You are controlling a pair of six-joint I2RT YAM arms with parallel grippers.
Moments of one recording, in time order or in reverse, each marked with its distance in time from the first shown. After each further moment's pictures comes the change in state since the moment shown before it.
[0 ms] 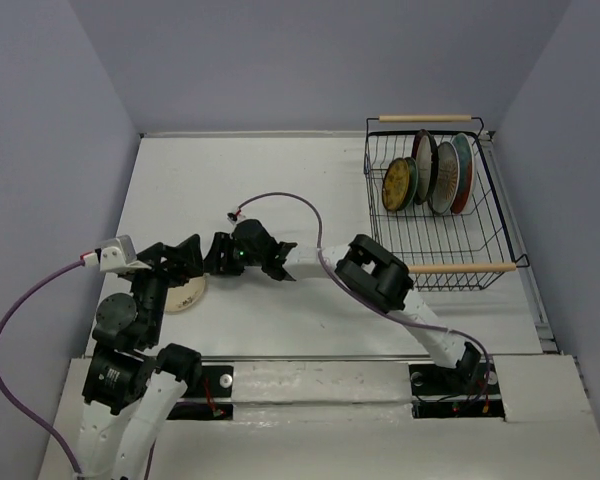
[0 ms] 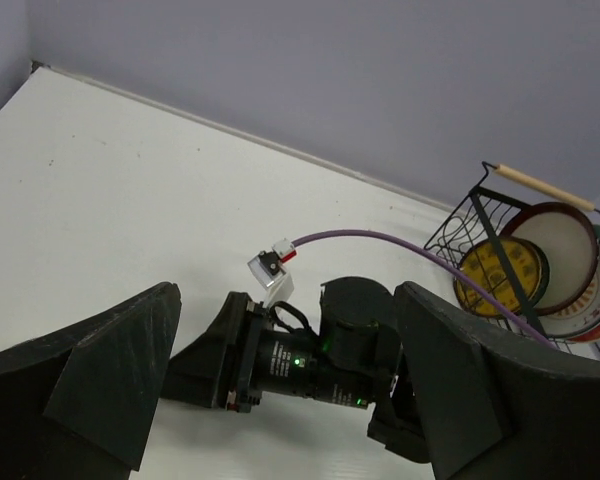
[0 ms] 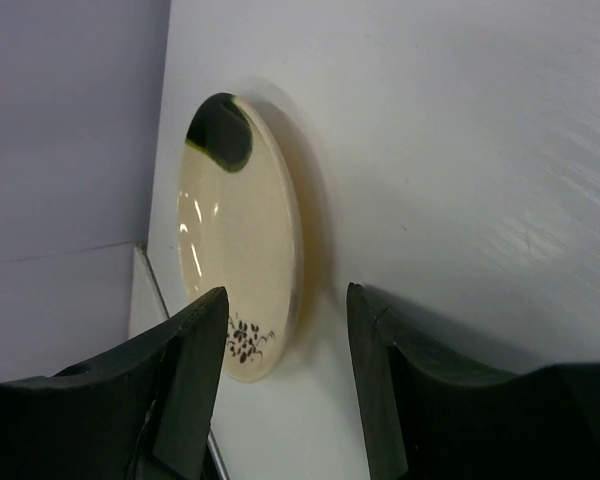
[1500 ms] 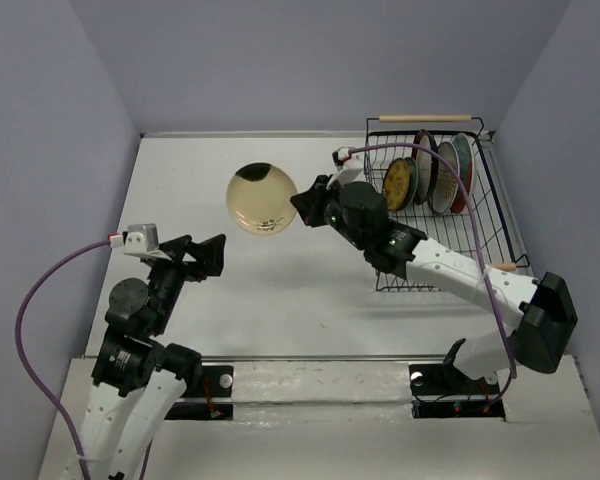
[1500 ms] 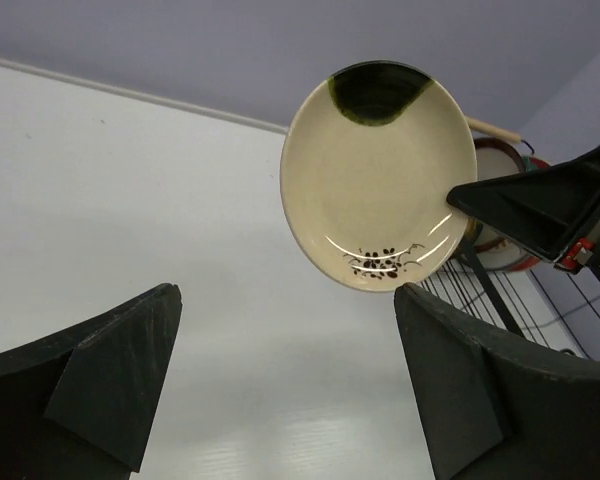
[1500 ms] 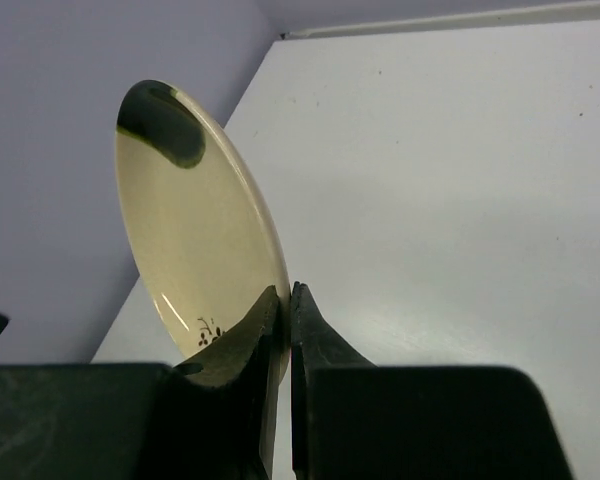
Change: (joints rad) left arm -0.020 0.056 -0.045 0.079 0.173 -0.009; right arm -0.120 -0.980 -0.505 -0.203 0.572 -0.446
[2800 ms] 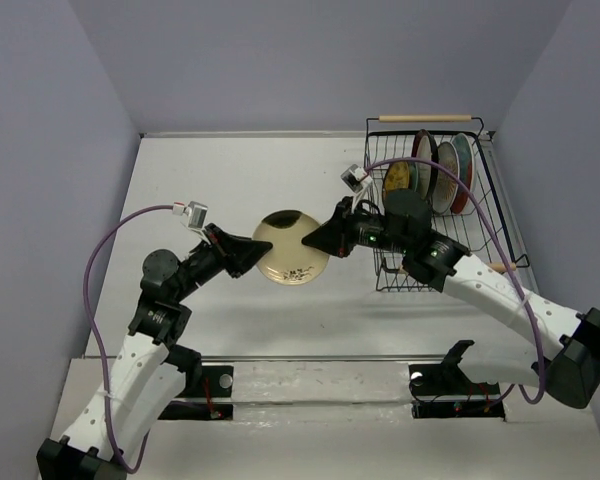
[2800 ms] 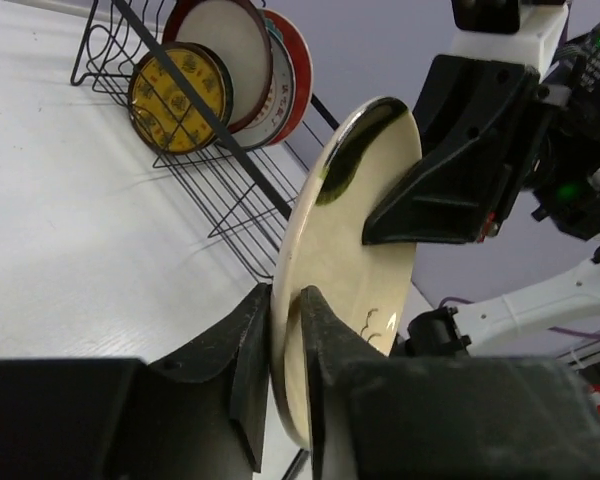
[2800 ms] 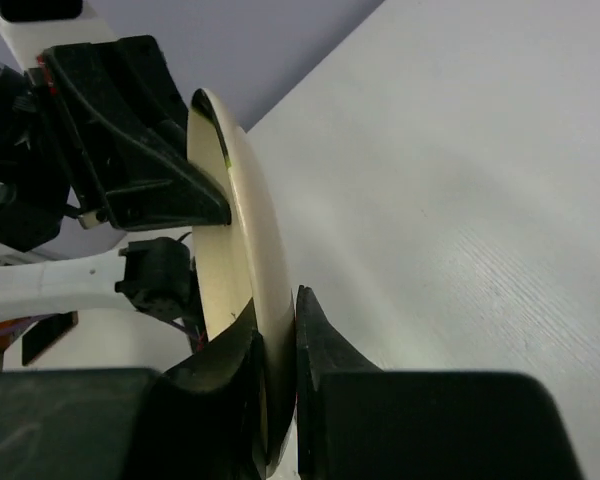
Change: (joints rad) left arm 0.012 0.319 -0.192 0.562 0.689 -0.332; right arm -0.112 -0.278 -0.213 -0.095 -0.694 -0.066
